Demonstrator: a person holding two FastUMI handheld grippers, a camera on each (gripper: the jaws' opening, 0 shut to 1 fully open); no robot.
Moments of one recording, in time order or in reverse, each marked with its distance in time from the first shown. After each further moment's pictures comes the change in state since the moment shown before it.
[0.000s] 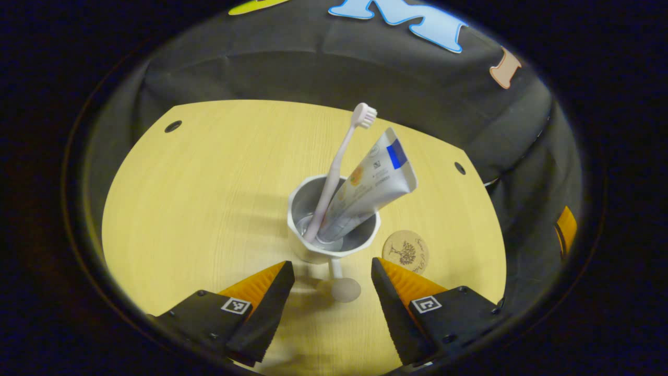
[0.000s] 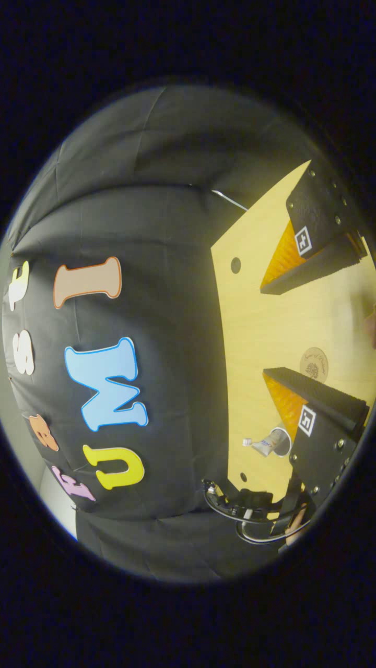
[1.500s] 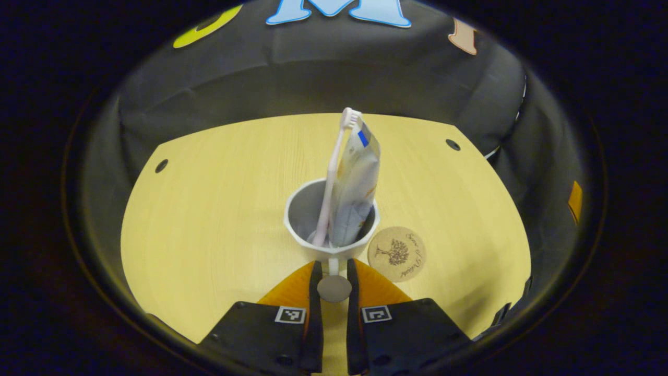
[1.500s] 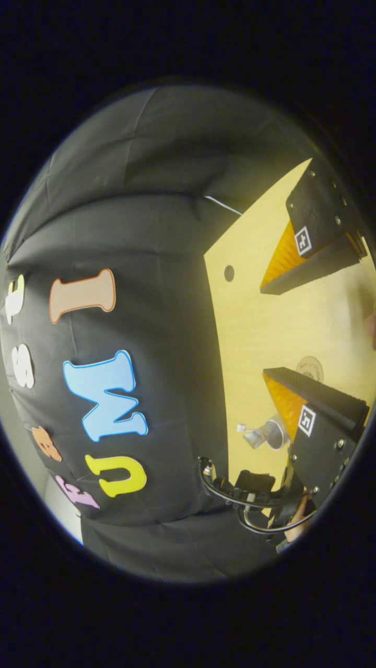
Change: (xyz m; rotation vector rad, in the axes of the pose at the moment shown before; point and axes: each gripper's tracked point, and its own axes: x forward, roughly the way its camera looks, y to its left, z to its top) left arm 0.000 -0.058 0.005 0.201 -0.010 0.039; right arm -0.007 -0.026 -0.003 0.041 0.005 -0.010
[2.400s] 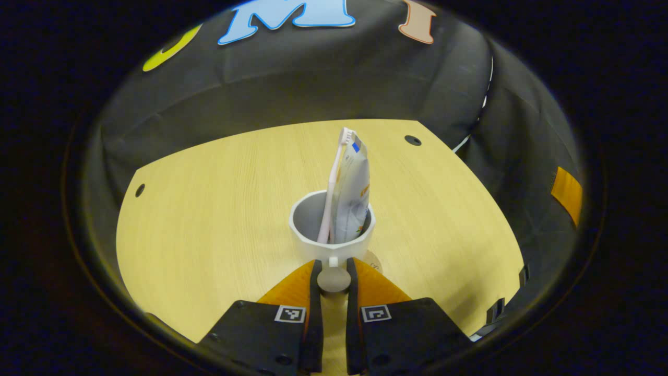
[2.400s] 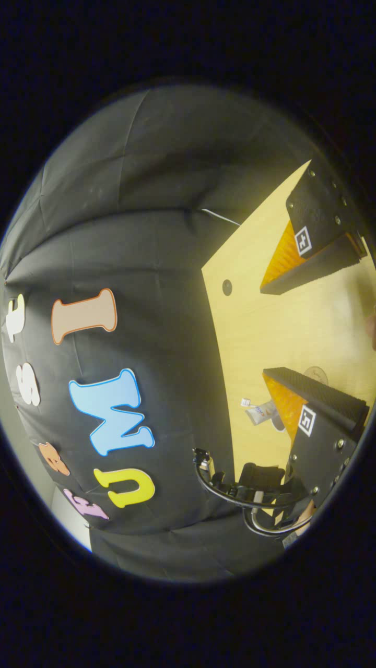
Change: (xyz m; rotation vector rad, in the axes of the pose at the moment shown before) left arm -0.061 -0.083 0.102 0.124 -0.050 -0.075; right arm -0.014 -0.032 -0.002 0.049 -0.001 -0.037
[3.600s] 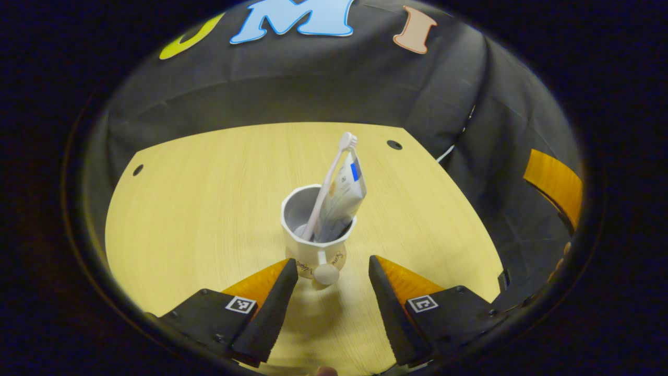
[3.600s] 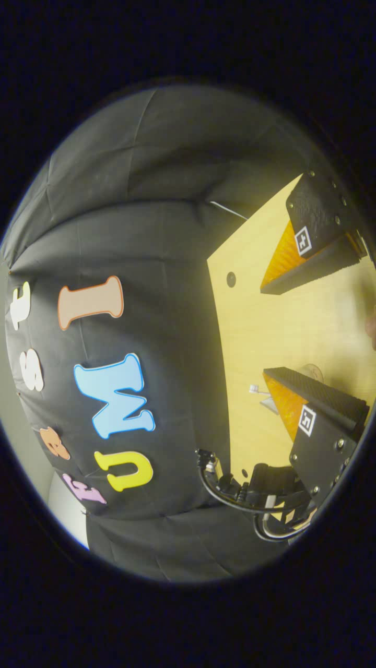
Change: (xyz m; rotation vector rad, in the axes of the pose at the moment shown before) left arm -0.044 -0.033 -0.033 -0.079 -0.080 -0.052; right arm -0.026 0.013 0.009 -0.059 -0.027 0.084
